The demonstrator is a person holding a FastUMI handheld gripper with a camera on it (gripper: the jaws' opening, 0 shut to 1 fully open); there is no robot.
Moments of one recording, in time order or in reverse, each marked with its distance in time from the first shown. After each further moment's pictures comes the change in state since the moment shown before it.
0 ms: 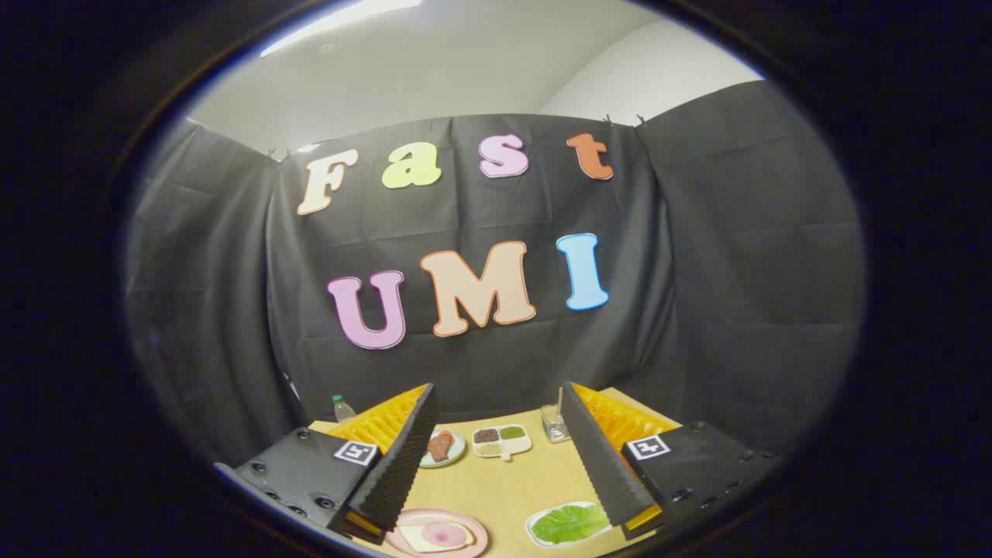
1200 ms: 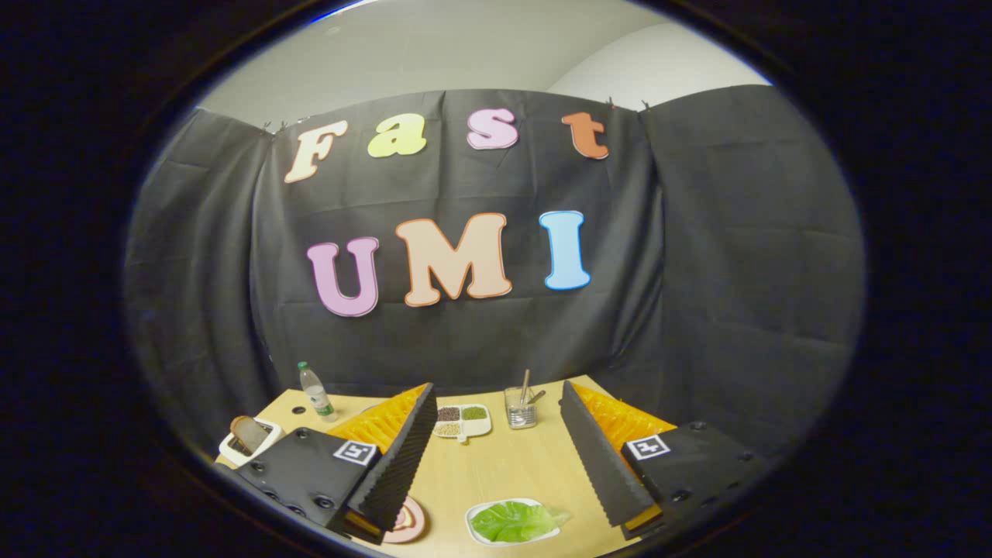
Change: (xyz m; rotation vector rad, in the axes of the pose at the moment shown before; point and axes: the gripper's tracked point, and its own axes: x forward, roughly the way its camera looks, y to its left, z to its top) arm 0.034 -0.079 -0.027 -0.070 0.122 0.009
